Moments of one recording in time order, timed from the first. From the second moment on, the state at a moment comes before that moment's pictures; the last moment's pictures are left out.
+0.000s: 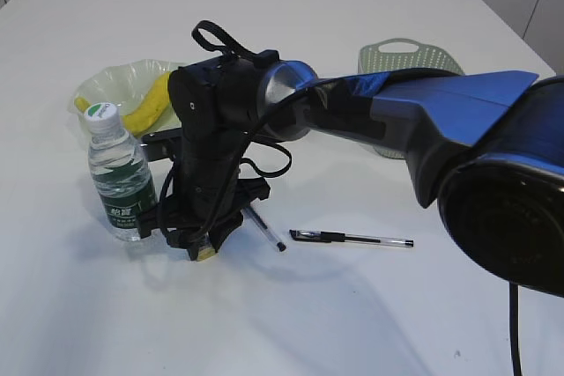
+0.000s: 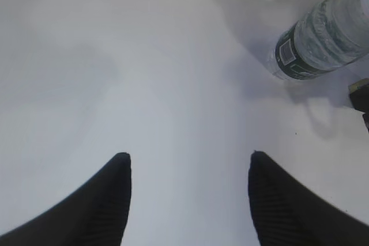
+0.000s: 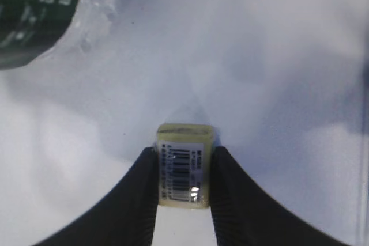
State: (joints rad) left arm -0.13 1.13 -0.97 0.09 1.01 -0.28; right arm 0.73 2.46 -2.06 0.11 1.11 0.22
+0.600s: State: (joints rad) left arm -0.13 1.13 -0.97 0.09 1.01 -0.28; right arm 0.73 2.46 -2.07 0.11 1.14 0.22
